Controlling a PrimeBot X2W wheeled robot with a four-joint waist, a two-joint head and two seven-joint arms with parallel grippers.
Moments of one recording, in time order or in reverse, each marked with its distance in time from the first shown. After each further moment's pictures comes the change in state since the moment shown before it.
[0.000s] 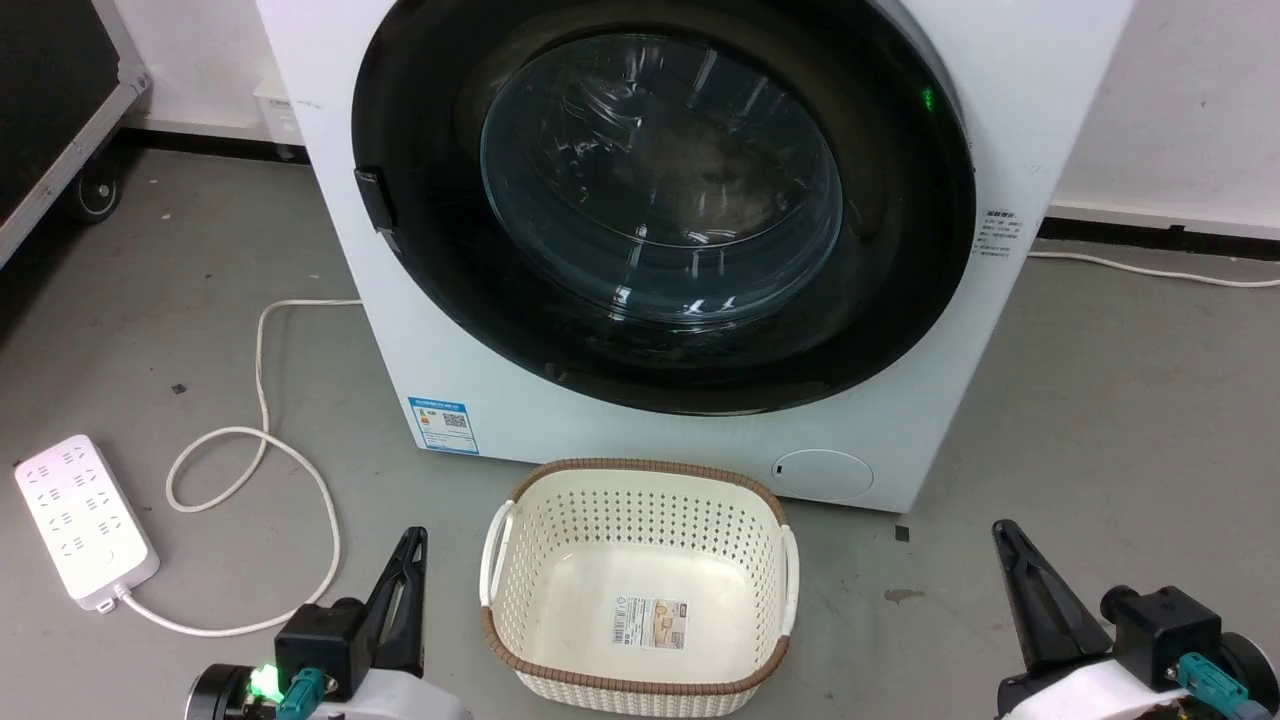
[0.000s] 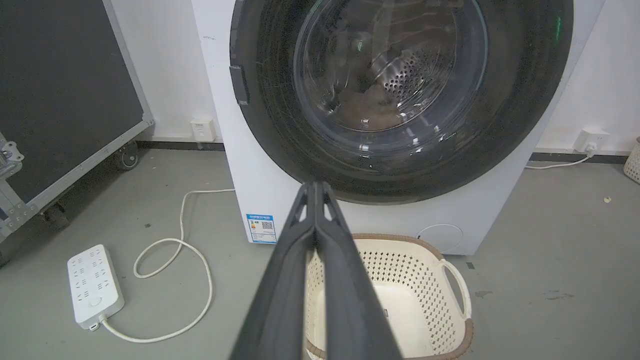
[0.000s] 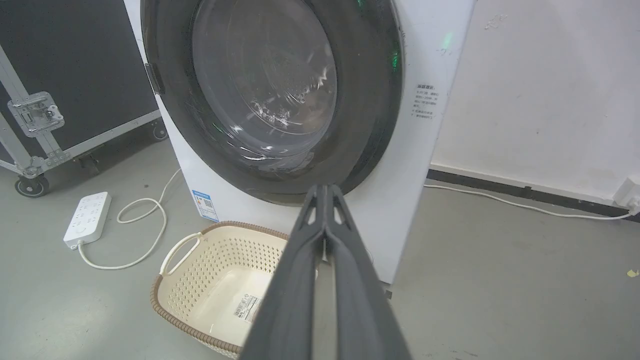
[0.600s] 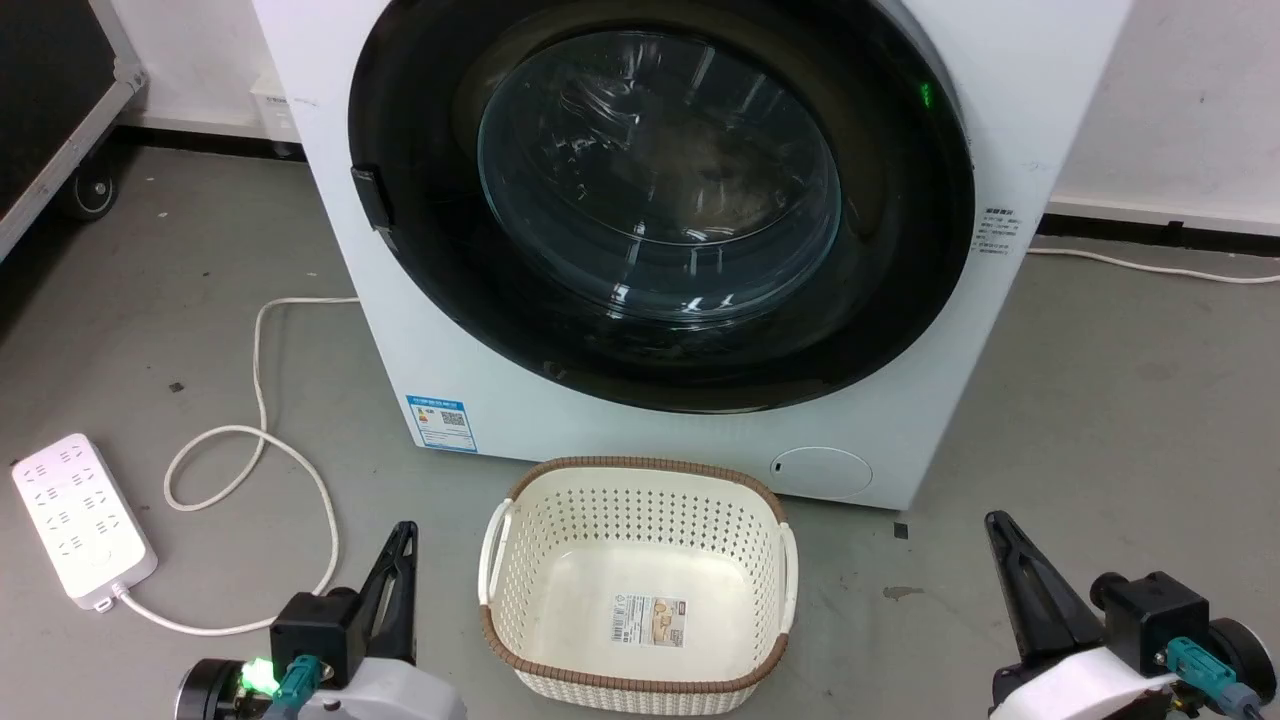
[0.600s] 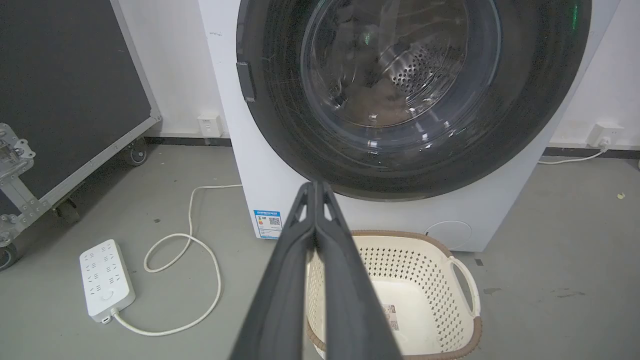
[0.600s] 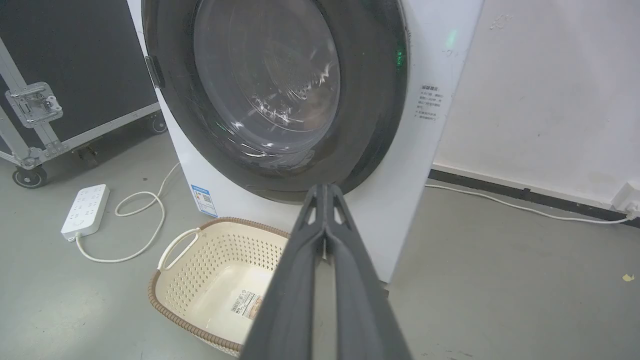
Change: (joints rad) left arm -0.006 -0.005 0.016 -0.018 0.017 0.010 0.042; right arm -0.015 0.002 0.007 -0.012 -0.020 0.000 0.036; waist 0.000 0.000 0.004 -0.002
